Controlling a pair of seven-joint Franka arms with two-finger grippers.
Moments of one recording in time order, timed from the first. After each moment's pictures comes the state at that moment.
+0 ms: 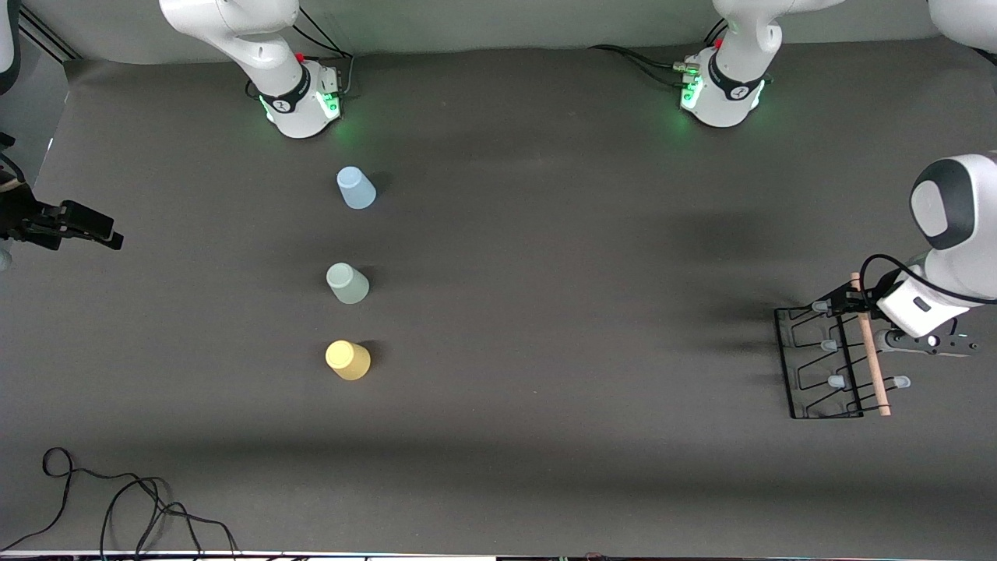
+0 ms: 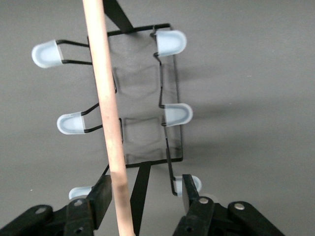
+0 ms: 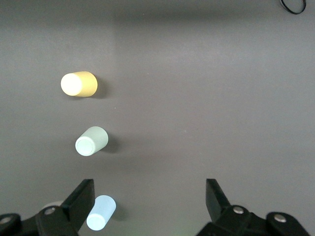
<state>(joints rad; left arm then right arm) 0.11 0.27 0.02 -1.91 0.03 2.13 0.21 0.03 0.02 -0.14 -1.61 0.02 1.59 -0.05</state>
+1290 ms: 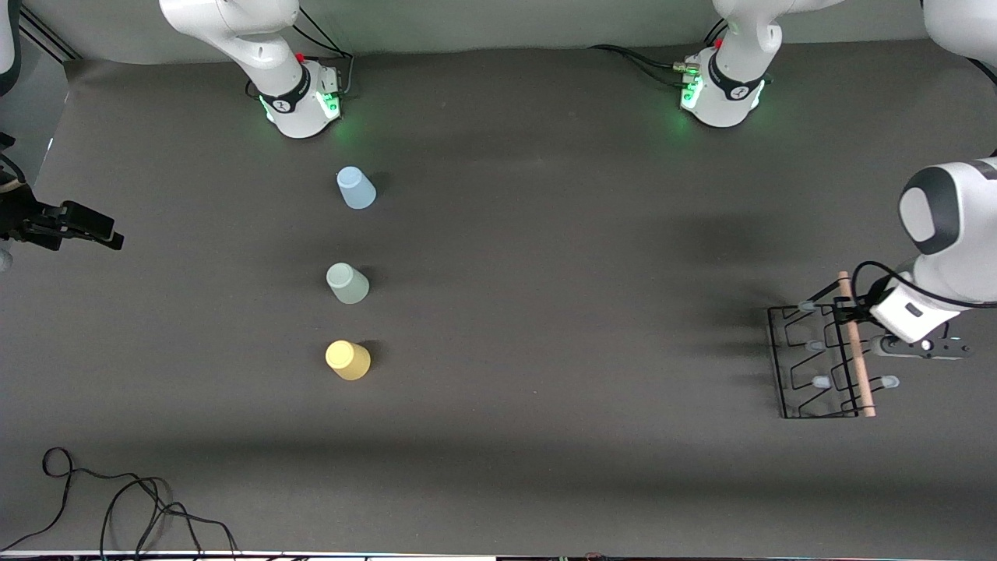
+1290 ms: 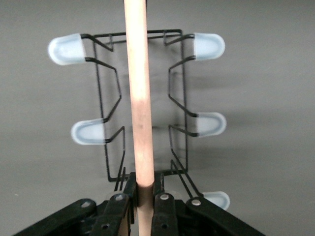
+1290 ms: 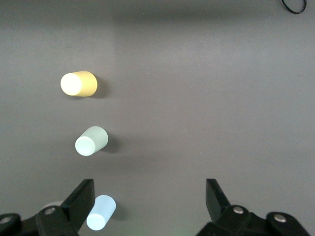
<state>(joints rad) 0.07 0.27 -0.01 -1.90 0.03 2.16 0.07 0.03 0.02 -0.14 -1.61 0.02 1.59 -0.05</state>
